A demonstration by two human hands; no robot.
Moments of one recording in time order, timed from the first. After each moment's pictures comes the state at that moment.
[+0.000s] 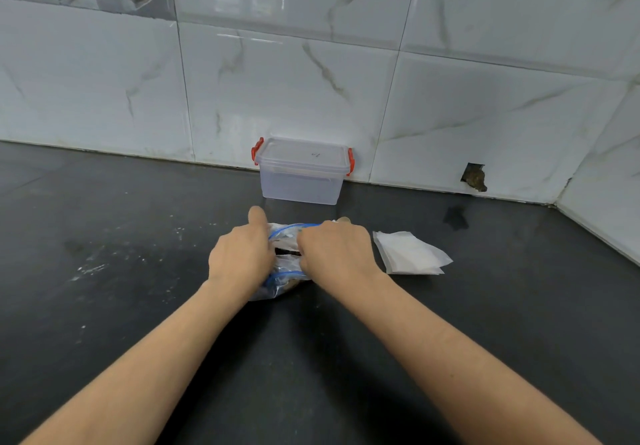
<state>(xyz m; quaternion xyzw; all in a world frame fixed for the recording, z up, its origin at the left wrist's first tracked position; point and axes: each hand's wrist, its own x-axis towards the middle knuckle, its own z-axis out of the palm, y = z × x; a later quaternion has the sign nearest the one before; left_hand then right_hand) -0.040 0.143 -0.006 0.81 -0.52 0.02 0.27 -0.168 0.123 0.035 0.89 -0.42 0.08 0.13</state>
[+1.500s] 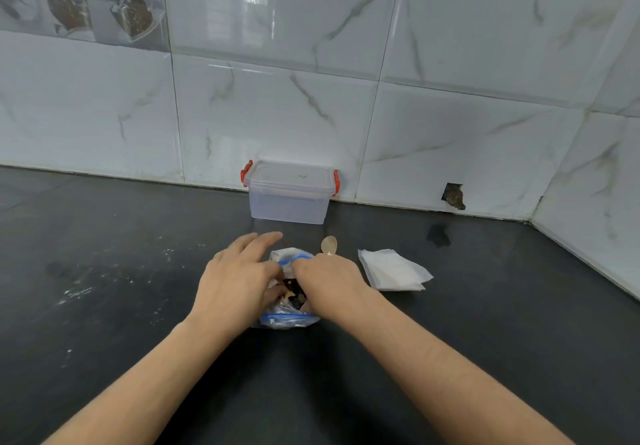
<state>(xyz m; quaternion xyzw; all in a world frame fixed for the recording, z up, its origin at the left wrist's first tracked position) -0.044 0.172 -0.003 0.67 -0.69 0.18 0.20 -0.182 0.123 0.034 0.91 -0.40 -0.02 0.06</state>
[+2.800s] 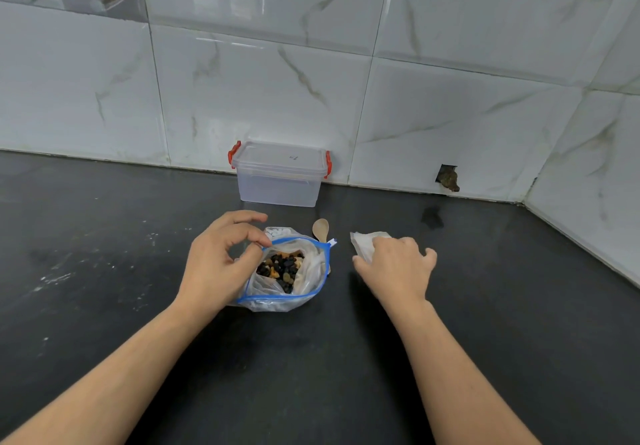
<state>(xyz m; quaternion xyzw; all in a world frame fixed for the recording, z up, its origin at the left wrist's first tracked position) -0.048 0.177 -0.001 0.59 -0.60 -0.05 0.54 -0.258 0.083 0.000 0.72 -0.67 0.15 0.07</state>
